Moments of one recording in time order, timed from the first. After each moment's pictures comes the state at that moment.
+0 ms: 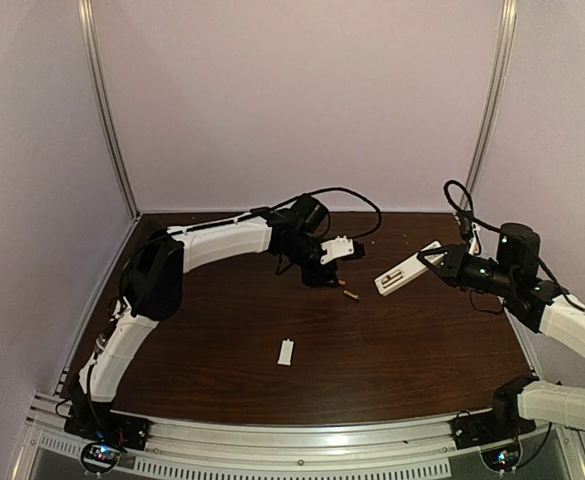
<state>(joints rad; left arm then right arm) -0.83 2.47 2.18 -0.63 0.30 0.70 0.25 0.88 0.54 0.05 -0.51 0.72</state>
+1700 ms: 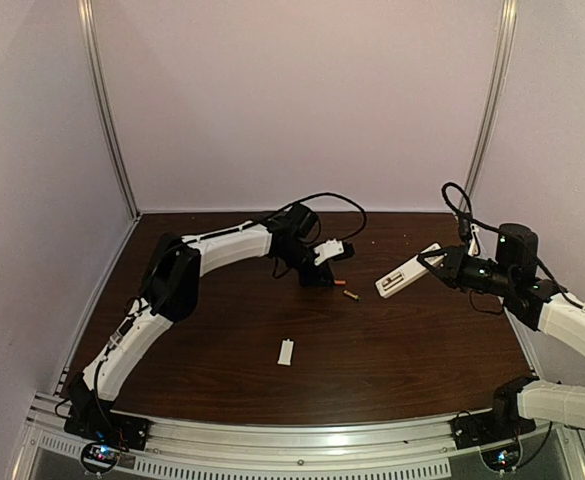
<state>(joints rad) -0.75 2.70 2.38 -0.64 0.45 0.63 0.23 0.90 0.54 0.04 -0.54 0.71</state>
